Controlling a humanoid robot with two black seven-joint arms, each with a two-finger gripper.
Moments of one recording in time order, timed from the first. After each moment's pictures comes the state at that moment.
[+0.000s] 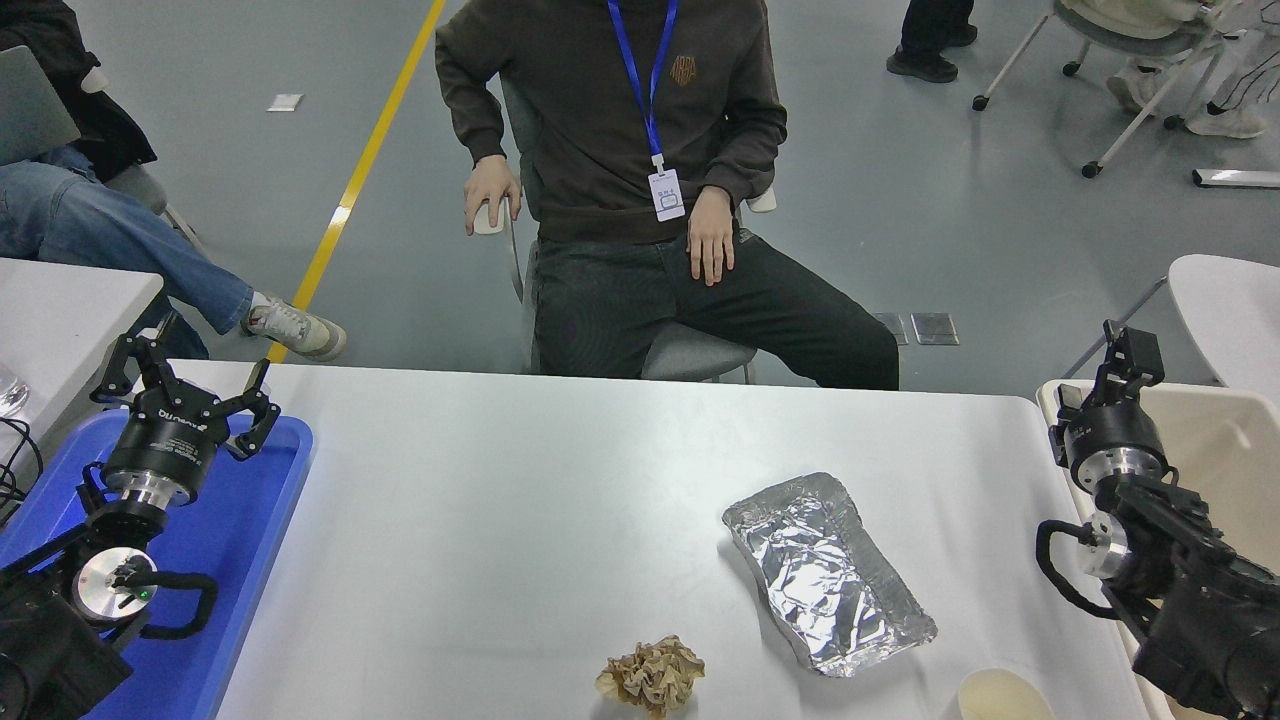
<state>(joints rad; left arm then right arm) -0.55 0.46 -0.59 -0.39 -0.23 -0.70 -0.59 0.61 -0.32 0.75 0.47 -0.28 -0.23 0.55</state>
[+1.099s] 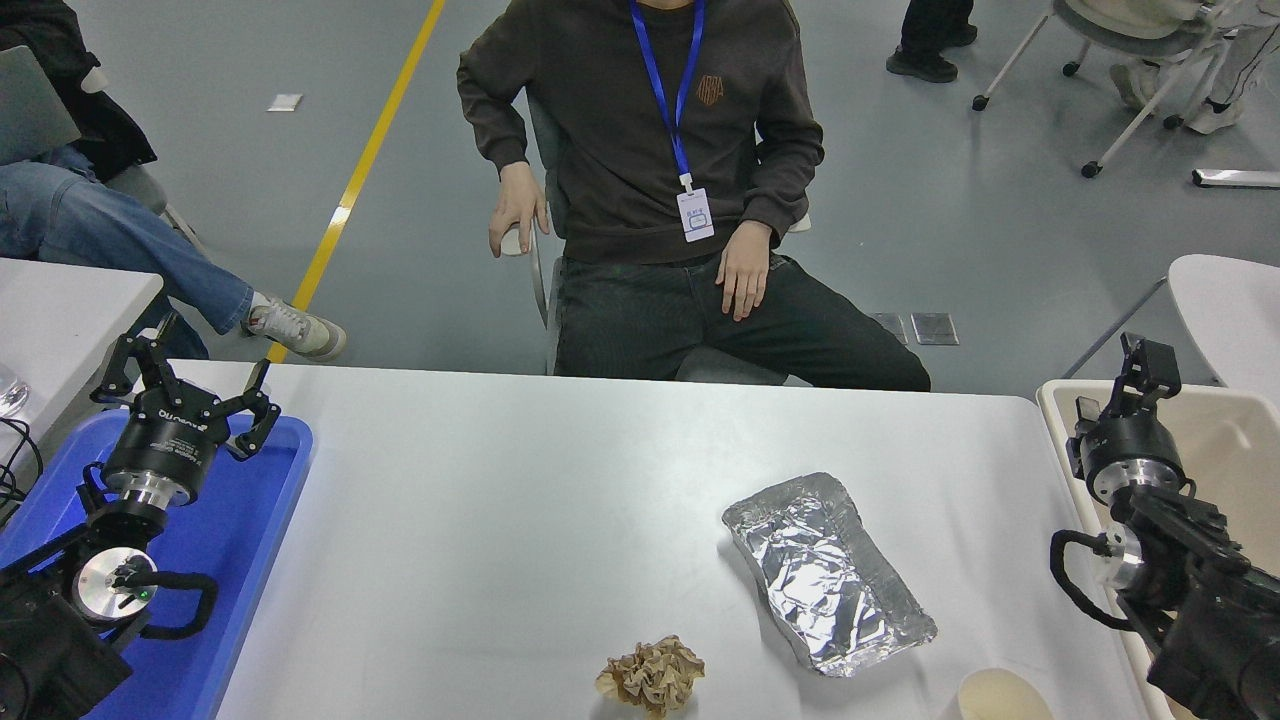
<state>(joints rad) -0.55 0.46 -0.59 -0.39 -0.23 -0.70 -0.59 0.59 -0.32 0.75 0.46 -0.28 -0.23 0.55</state>
